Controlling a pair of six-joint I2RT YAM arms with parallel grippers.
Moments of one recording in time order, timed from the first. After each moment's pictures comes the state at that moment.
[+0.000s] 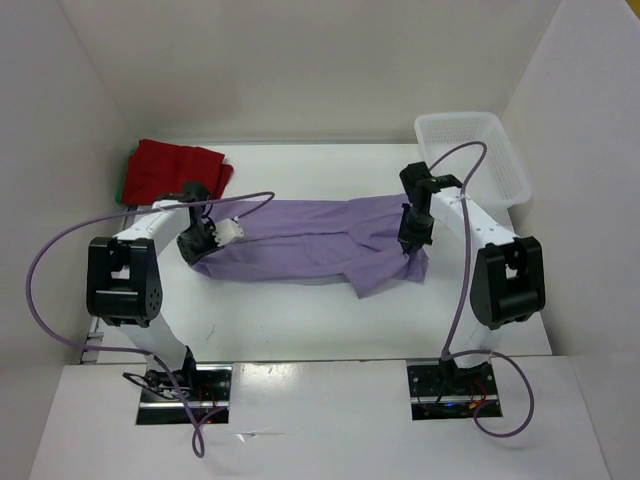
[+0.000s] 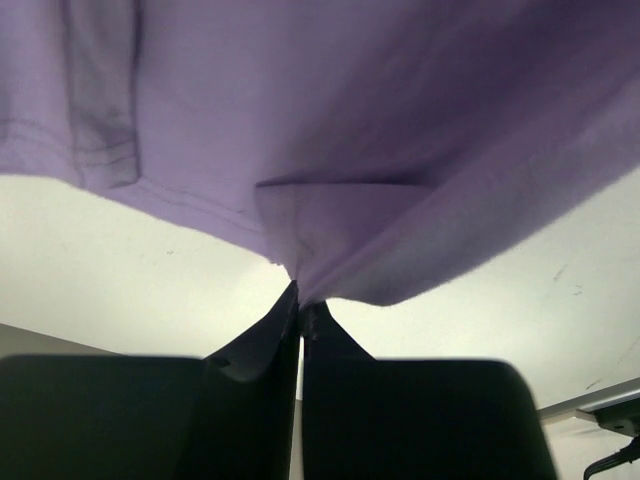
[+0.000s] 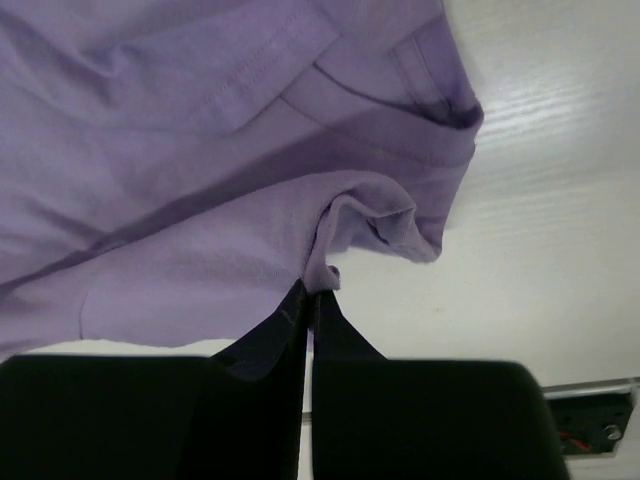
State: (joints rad) left arm -0.02 1.70 1.13 -0.88 -0.02 1.06; right arm 0.23 1.65 1.29 -0.99 0.08 0.54
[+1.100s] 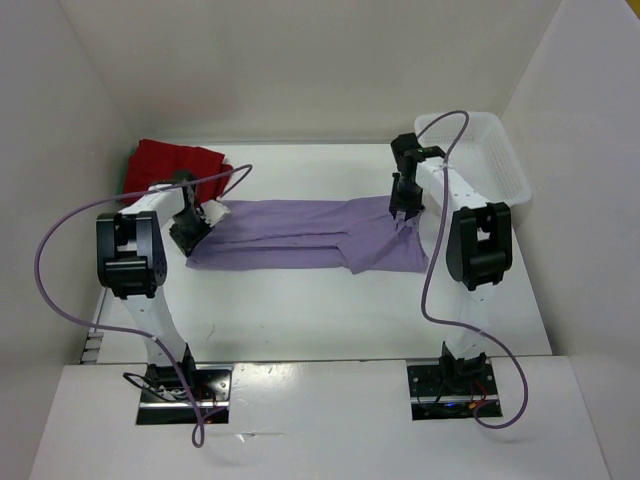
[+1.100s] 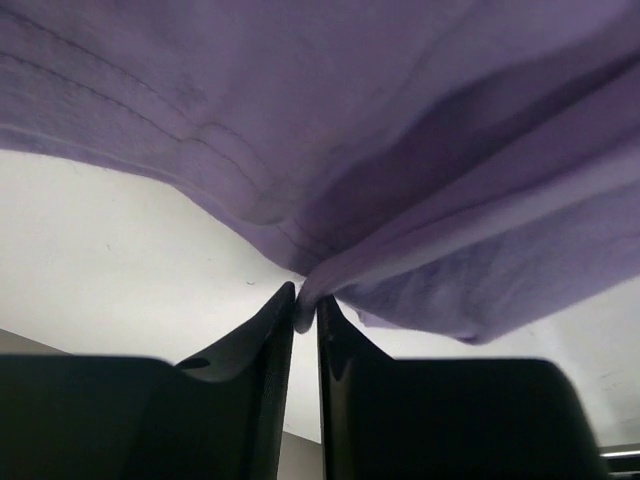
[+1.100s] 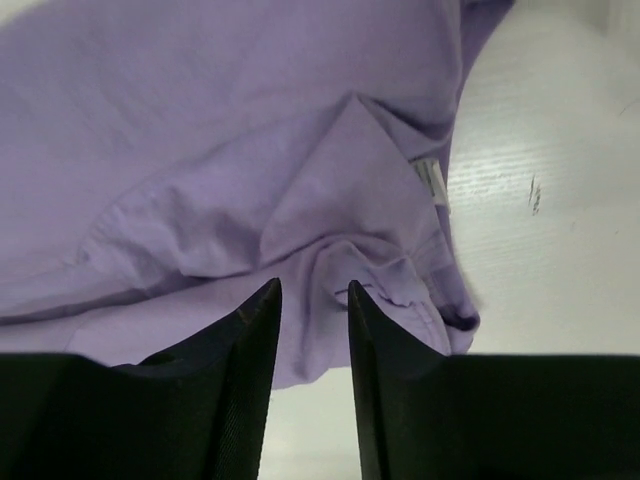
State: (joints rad) left arm 0.10 1.94 1.35 -0.87 -0.03 0.83; right arm 0.20 2.01 1.69 -0.95 0.14 0.41
